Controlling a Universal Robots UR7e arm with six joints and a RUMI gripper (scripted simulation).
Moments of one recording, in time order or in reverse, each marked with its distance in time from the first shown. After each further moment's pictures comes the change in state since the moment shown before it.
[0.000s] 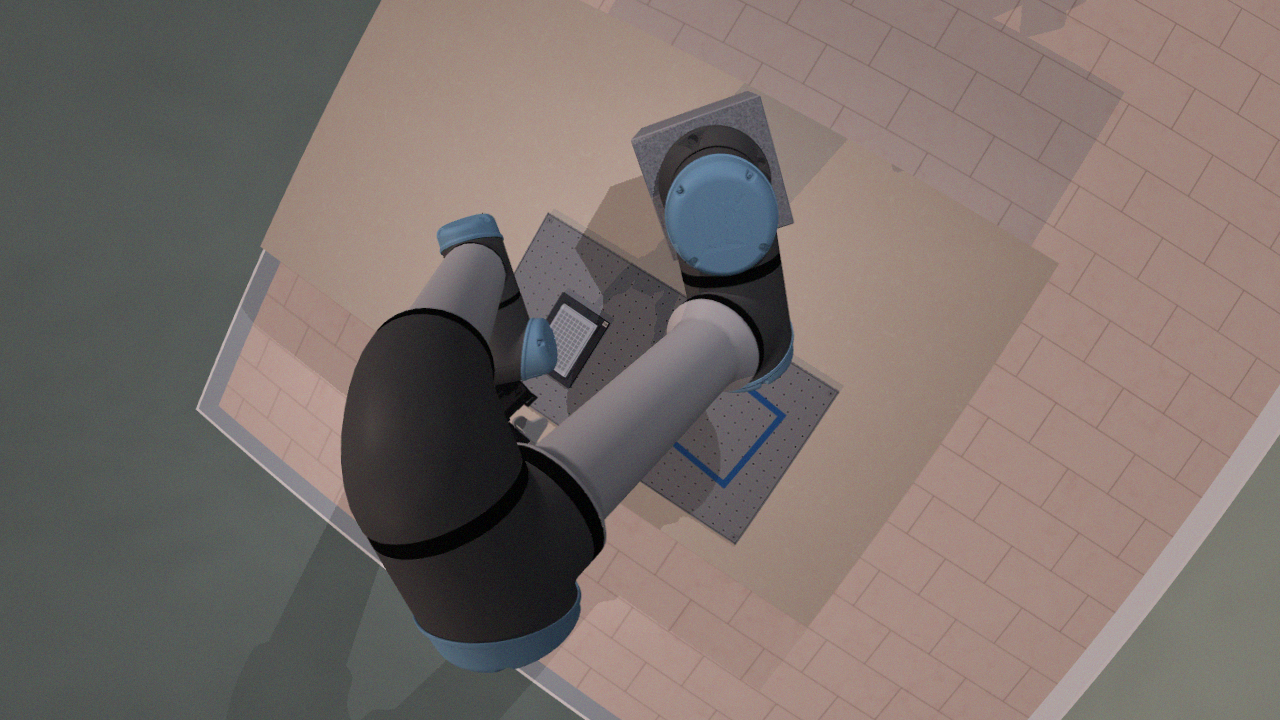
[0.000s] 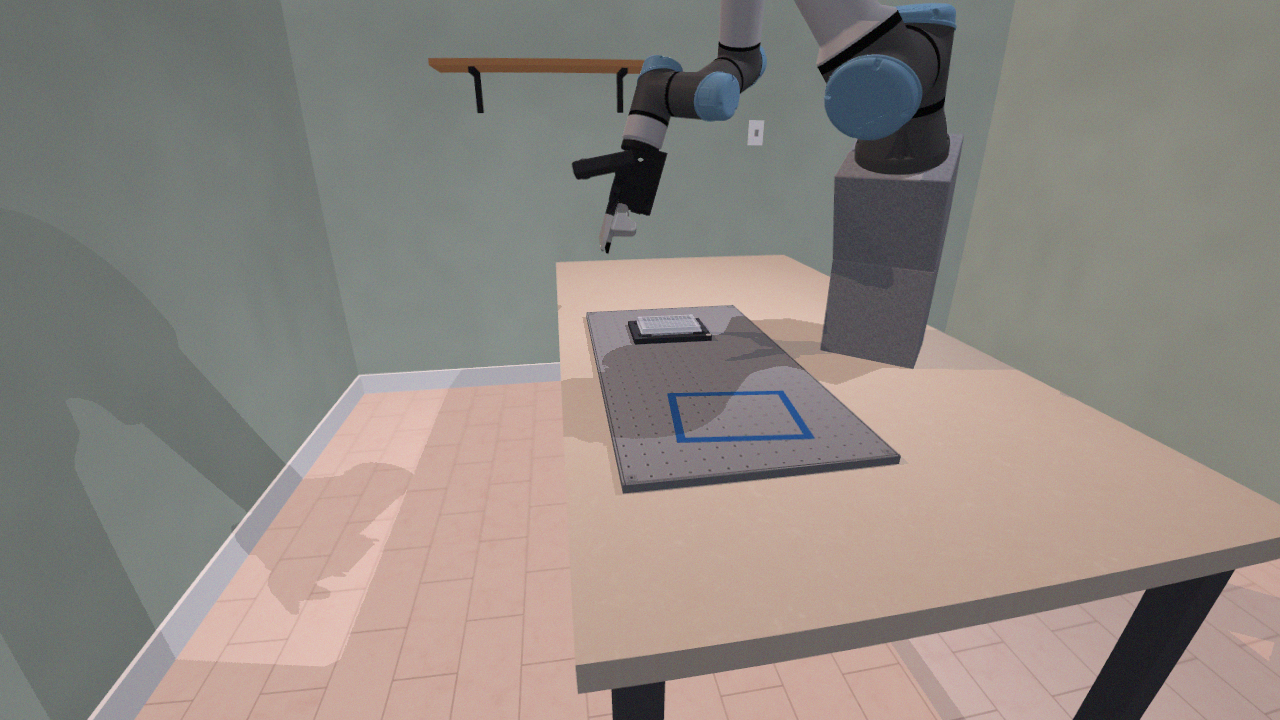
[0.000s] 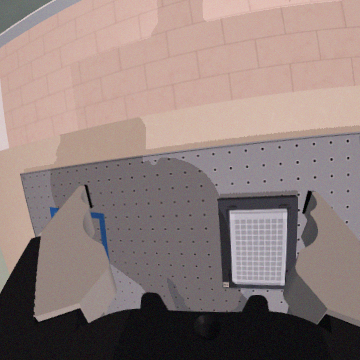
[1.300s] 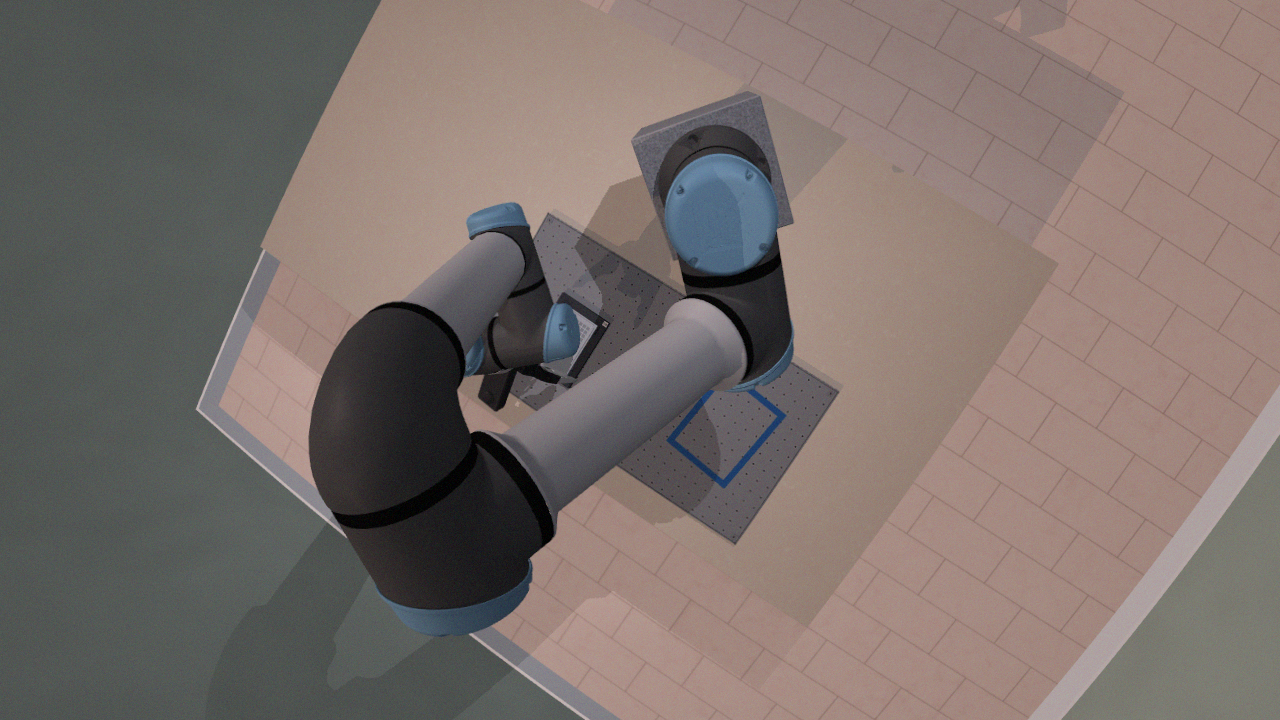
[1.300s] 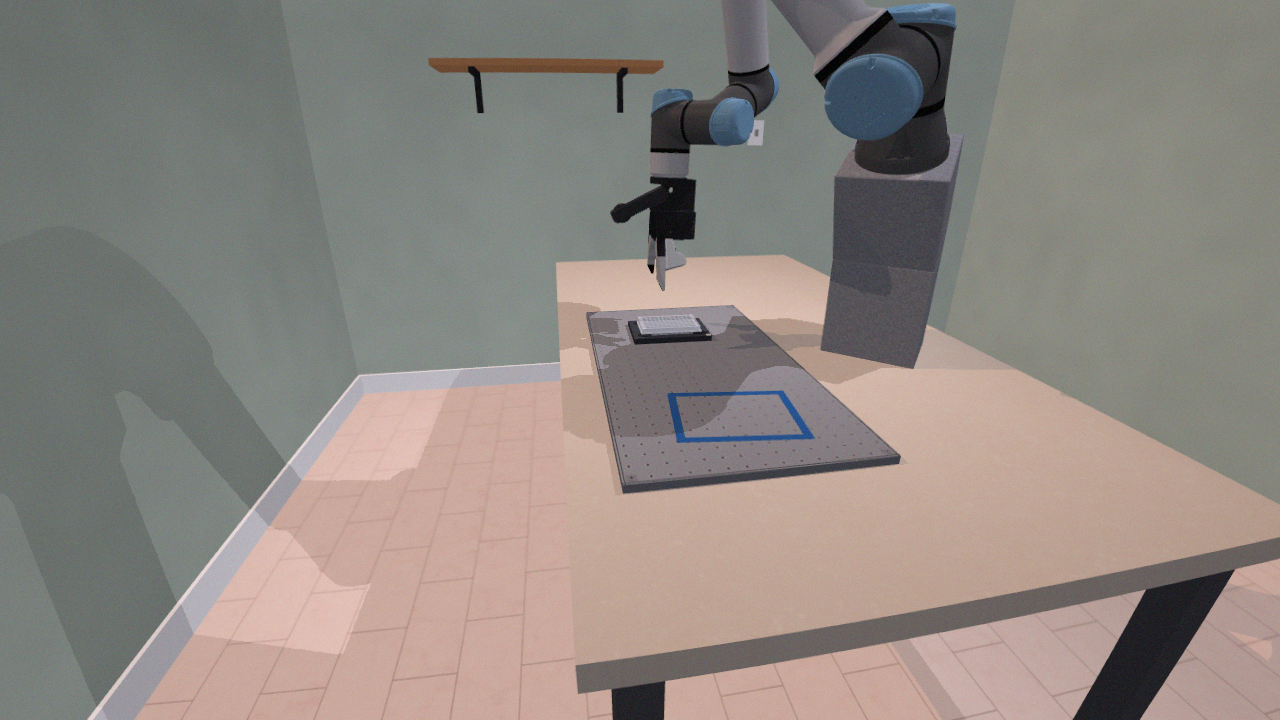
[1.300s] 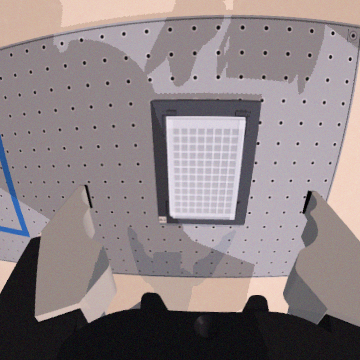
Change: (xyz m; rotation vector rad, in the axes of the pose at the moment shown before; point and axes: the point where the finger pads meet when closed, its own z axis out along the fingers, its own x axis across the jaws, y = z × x) arm 0.073 0.116 0.028 -0.257 0.184 -0.134
